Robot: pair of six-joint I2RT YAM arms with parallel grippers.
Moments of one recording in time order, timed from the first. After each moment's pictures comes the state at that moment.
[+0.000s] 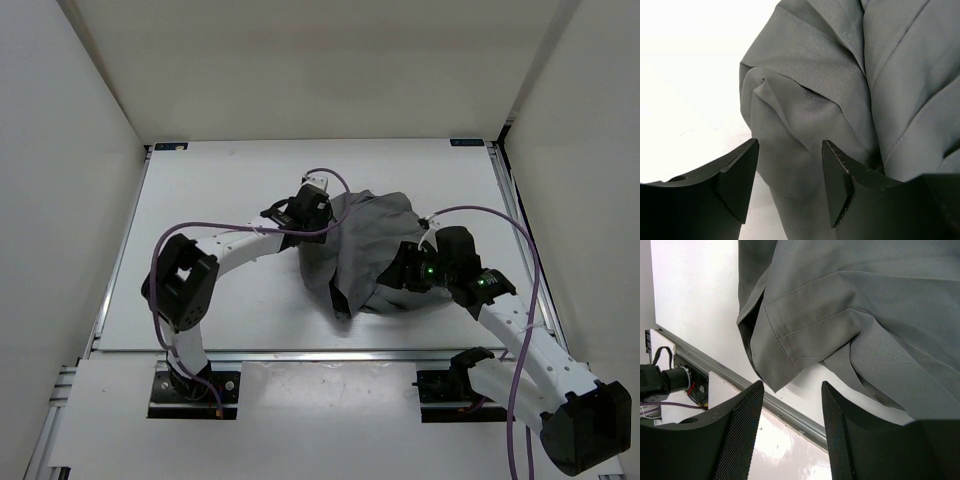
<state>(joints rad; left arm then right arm) -0.70 1.79 1.26 -0.28 -0.31 -0.35 0.42 0.89 0.64 -0.46 -0.39 0.55</state>
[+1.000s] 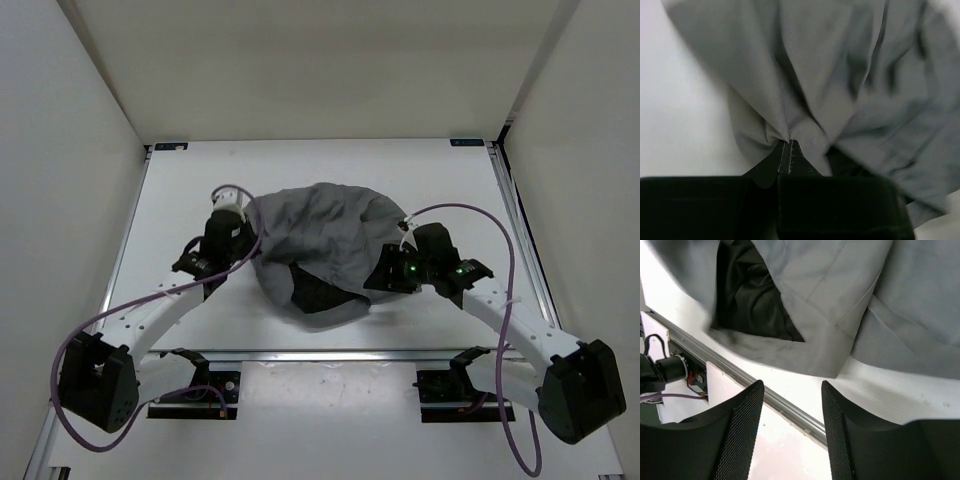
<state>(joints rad) -0.44 1.14 0.75 -0.12 -0.16 -0.49 0.51 1.05 0.64 -0.39 -0.40 0.59</state>
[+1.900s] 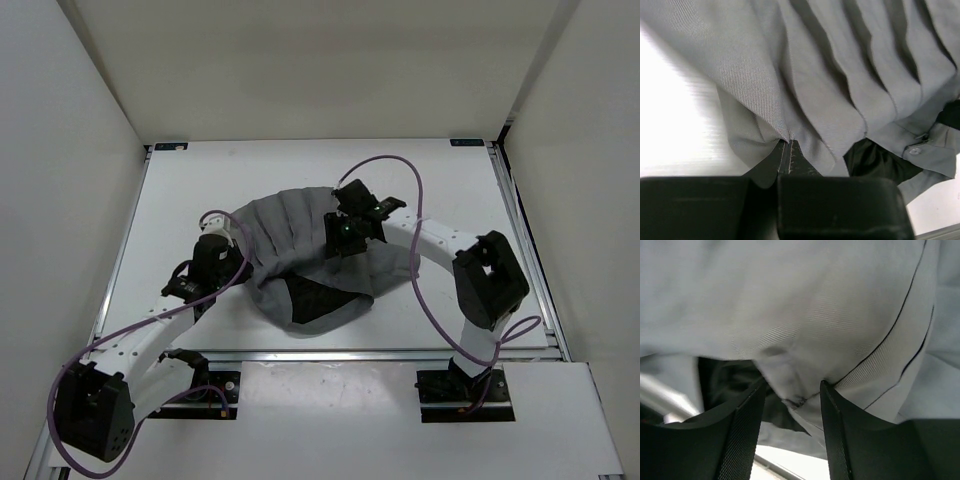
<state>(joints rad) -0.36 0.97 0.51 -0.18 -0.06 -0.57 0.69 1.77 1.30 -0.52 -0.19 0.44</state>
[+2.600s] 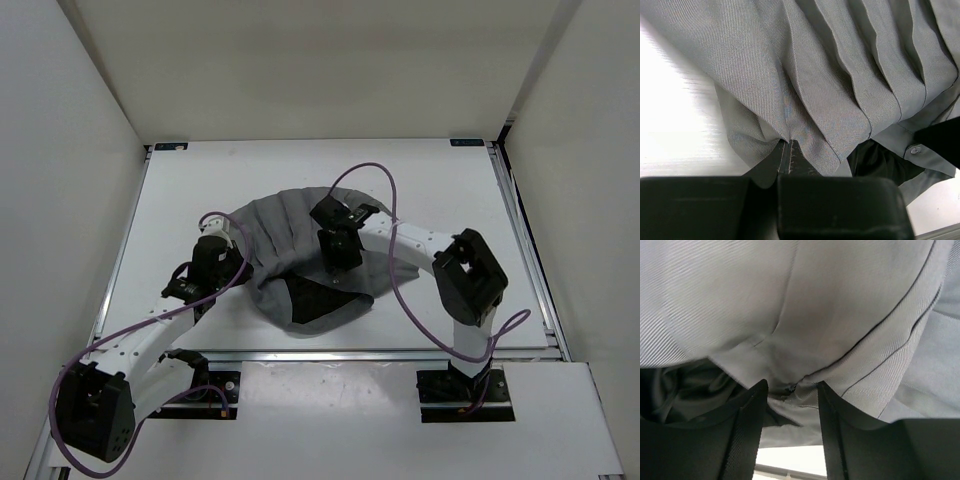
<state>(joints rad) -0.35 0.97 0.48 -0.16 -0.04 -0.57 0.83 1.88 1.41 -0.77 0.12 0.52</state>
